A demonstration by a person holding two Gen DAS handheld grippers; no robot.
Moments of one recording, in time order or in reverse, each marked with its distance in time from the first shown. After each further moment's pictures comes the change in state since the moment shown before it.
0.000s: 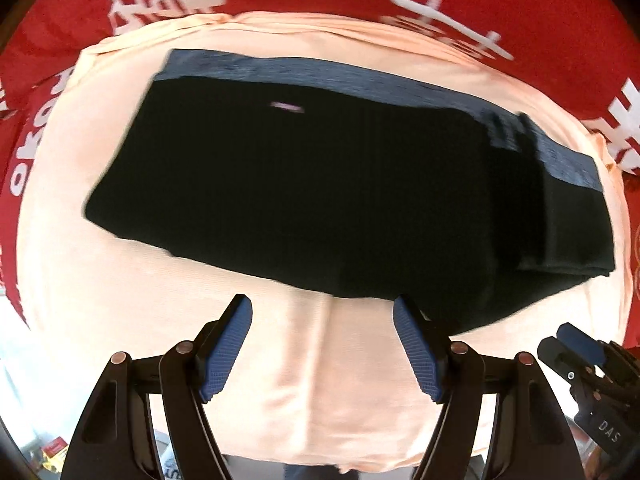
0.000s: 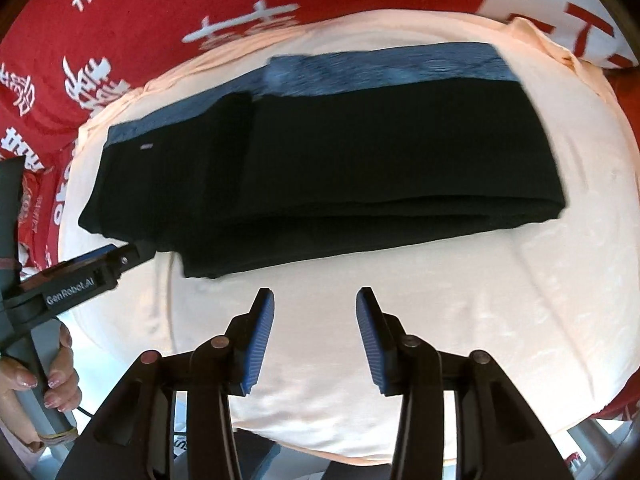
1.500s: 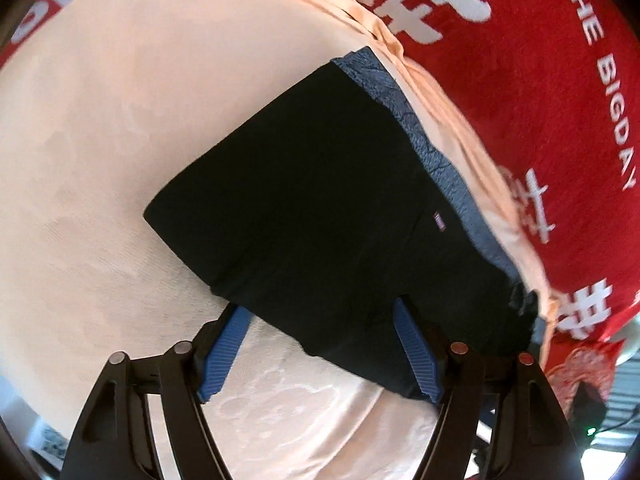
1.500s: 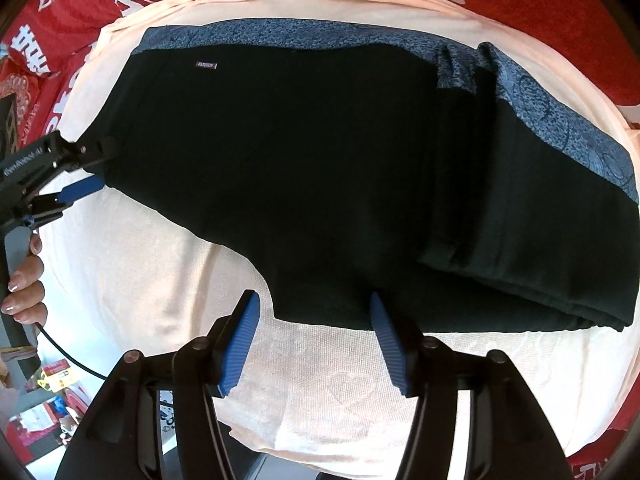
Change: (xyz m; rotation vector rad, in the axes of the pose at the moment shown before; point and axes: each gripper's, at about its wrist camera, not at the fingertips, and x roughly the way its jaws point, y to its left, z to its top) left arm 0.047 0.182 0.016 -0.474 -0.080 -0.400; right arm 0.074 0.110 0.026 -0.268 0.159 -0.080
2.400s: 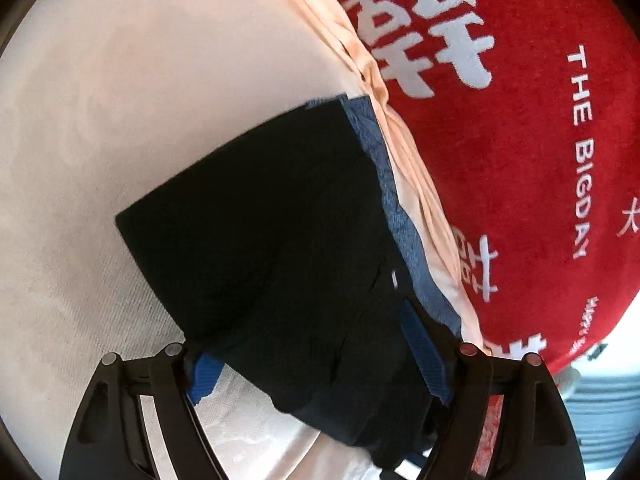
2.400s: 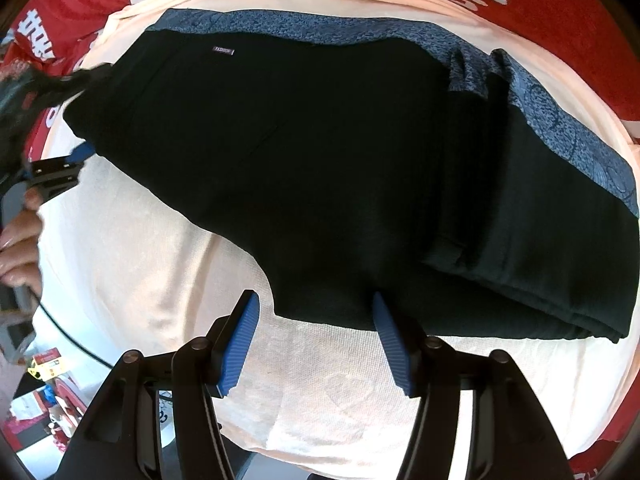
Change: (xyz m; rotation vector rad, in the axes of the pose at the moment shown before) left arm 0.011 0.003 0.021 -0.136 -0.093 -0.217; right arm 0.008 0.008 0.000 -0.043 0.003 -0.018
